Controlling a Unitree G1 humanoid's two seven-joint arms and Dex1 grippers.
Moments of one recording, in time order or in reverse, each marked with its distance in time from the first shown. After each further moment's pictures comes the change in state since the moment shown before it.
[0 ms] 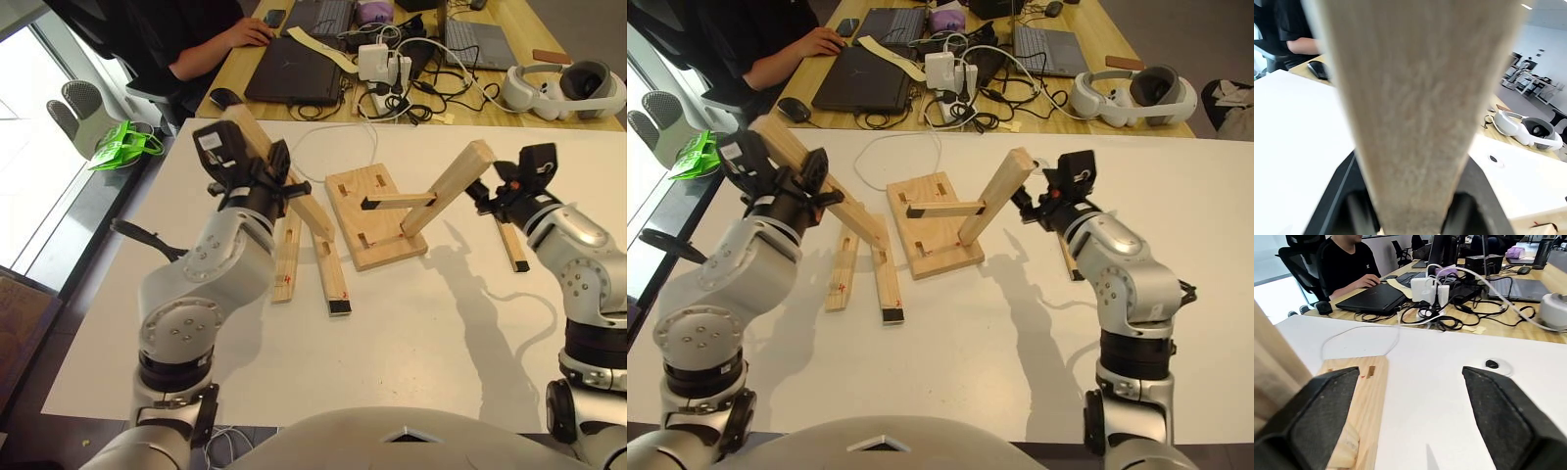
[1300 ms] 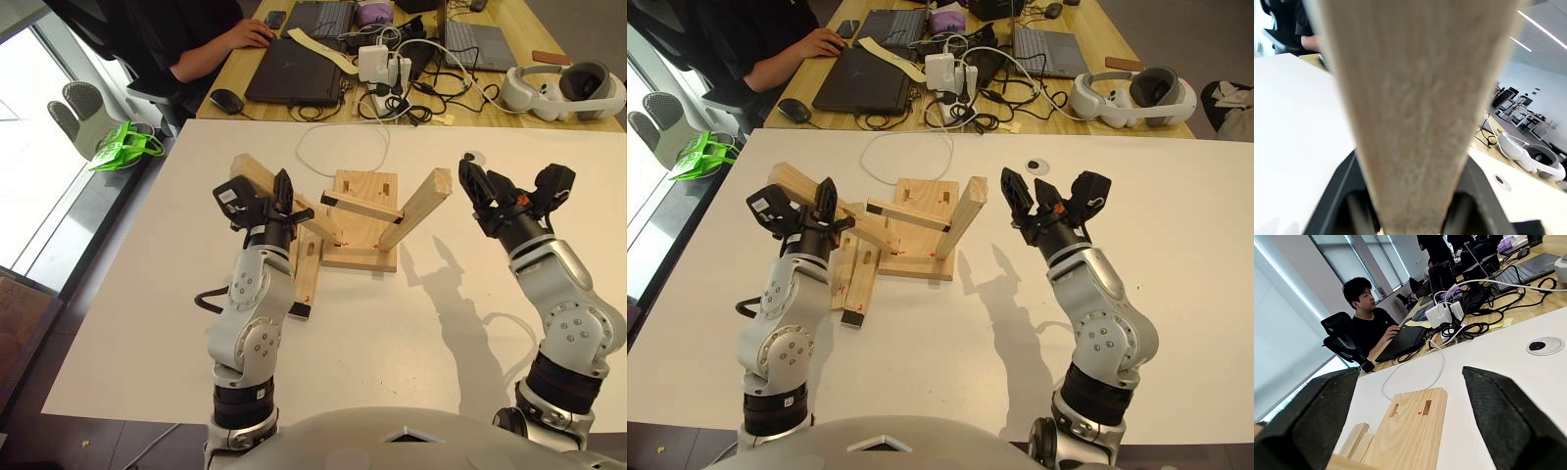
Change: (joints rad) left arm 0.253 -0.381 0.036 0.186 0.618 -0.274 -0.580; right arm 0.119 0.297 -0.205 -0.193 0.273 -0.017 -0.211
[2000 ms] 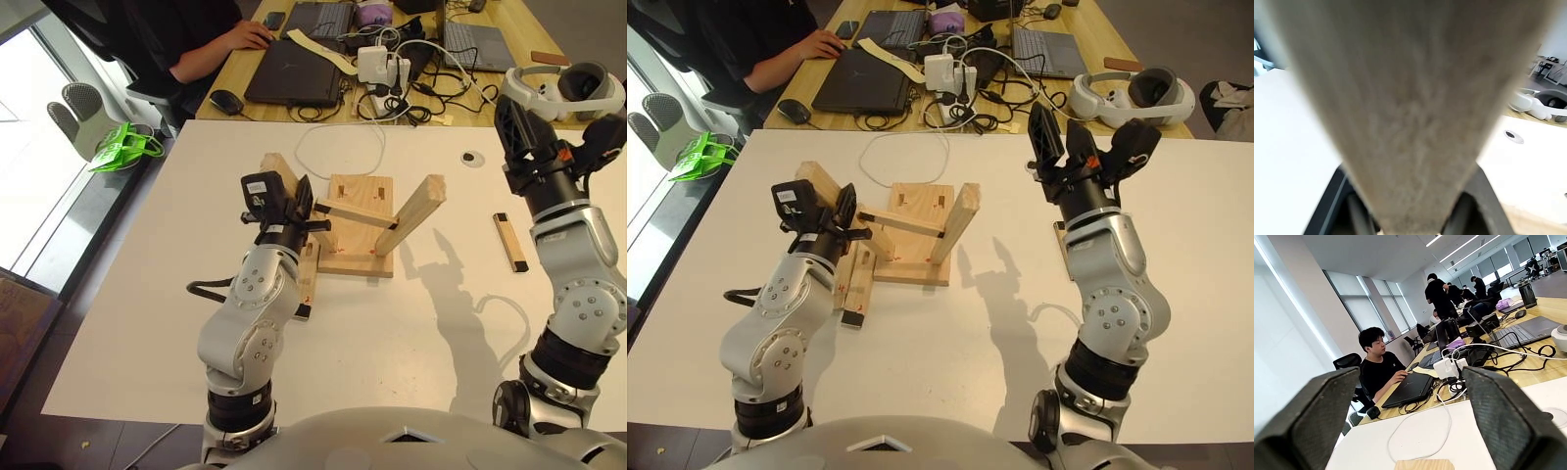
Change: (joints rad) left arm -0.041 0.020 -0.043 -0.174 0.164 0.386 -0.007; right arm -0.129 -0.035 -0.007 -0.001 0.030 -0.147 -0.056
